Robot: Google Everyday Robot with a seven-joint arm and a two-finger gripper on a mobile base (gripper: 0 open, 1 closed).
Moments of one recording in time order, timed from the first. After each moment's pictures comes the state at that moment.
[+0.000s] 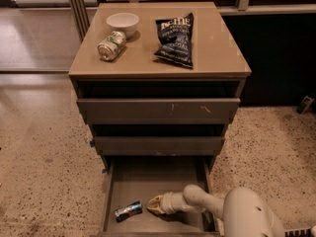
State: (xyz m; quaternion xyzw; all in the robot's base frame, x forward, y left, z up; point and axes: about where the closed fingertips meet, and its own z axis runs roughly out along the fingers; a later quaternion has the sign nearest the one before) arm 0.542 0.033 0.115 -0.53 0.70 0.33 0.33
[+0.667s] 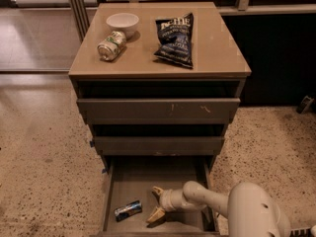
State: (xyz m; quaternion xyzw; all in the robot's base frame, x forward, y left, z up) arm 0.543 0.033 0.140 -0.56 0.69 0.32 0.33
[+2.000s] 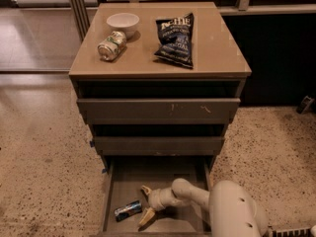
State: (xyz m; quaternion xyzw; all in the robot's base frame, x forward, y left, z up) arm 0.540 0.089 0.131 -0.59 0.64 0.36 0.33
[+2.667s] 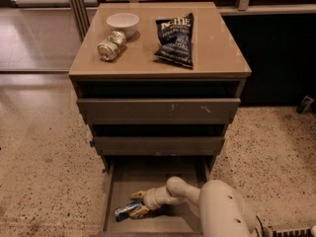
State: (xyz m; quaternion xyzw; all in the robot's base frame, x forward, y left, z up) arm 0.541 0.115 0.123 -0.60 0.62 0.39 0.32
